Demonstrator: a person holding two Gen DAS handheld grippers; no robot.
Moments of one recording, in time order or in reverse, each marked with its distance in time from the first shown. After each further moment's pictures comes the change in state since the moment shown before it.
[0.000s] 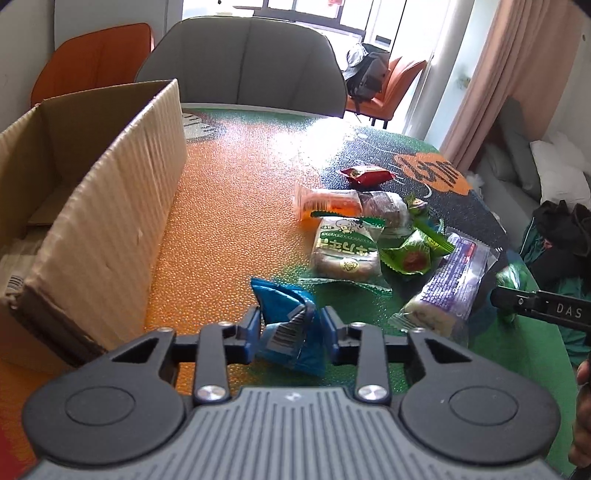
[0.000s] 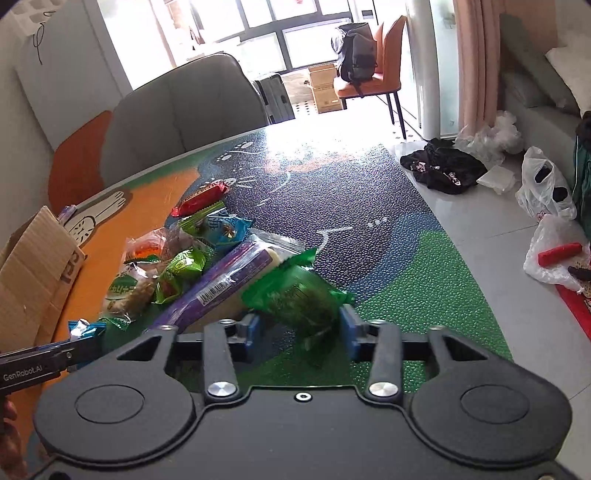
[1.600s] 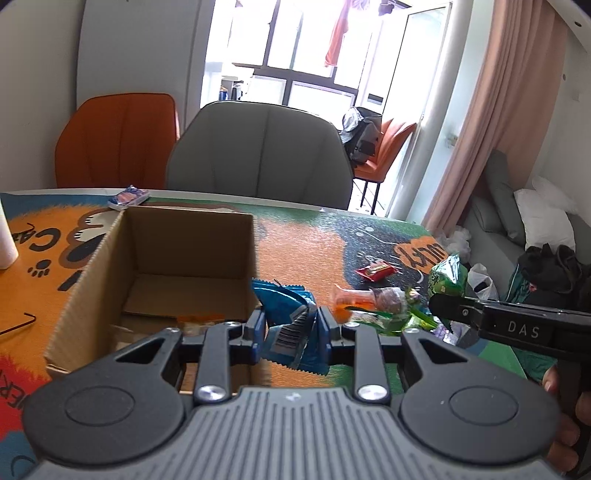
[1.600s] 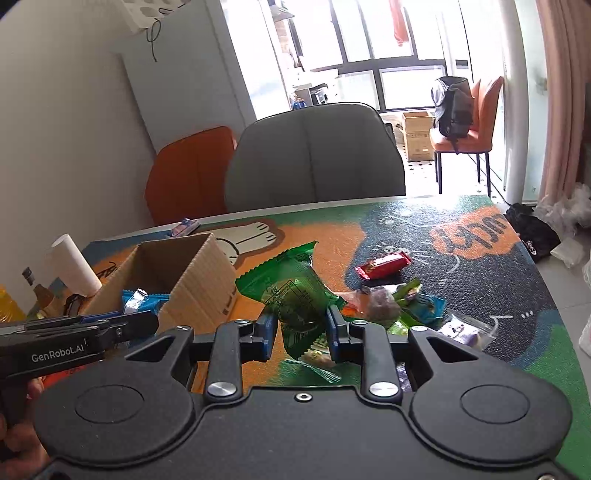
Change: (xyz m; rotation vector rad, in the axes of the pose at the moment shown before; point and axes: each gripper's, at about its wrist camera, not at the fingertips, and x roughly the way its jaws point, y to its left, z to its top) left arm -0.113 0.063 0.044 -0.005 -0.184 -0.029; right arm -0.057 0.146 0.030 -0.183 -0.101 0.212
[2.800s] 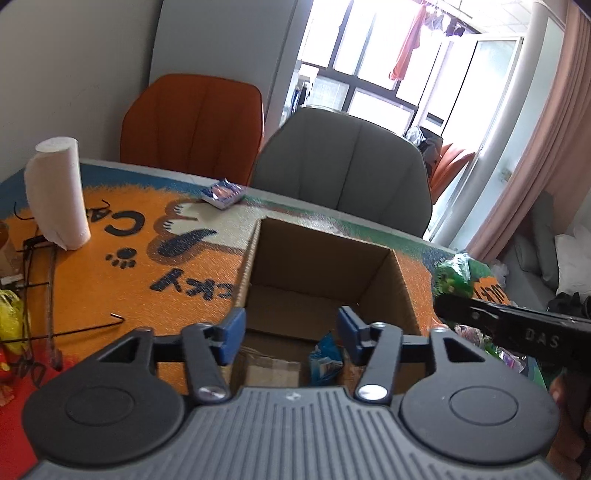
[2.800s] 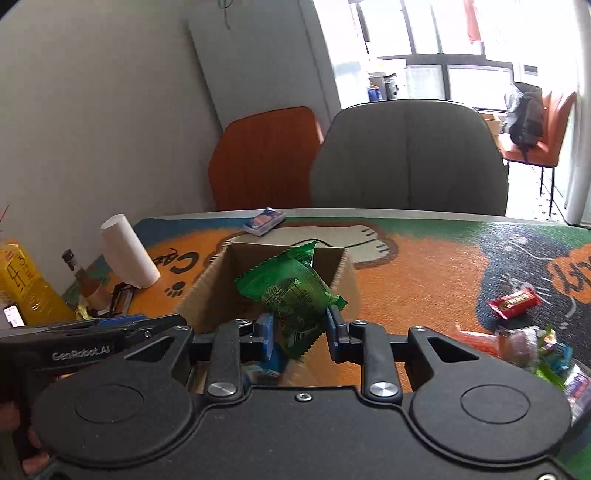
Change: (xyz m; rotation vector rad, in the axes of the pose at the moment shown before) left arm -0.017 0.116 0.022 -0.164 -0.004 0.108; right arm 0.058 0.115 0.032 -0.113 0.061 0.149
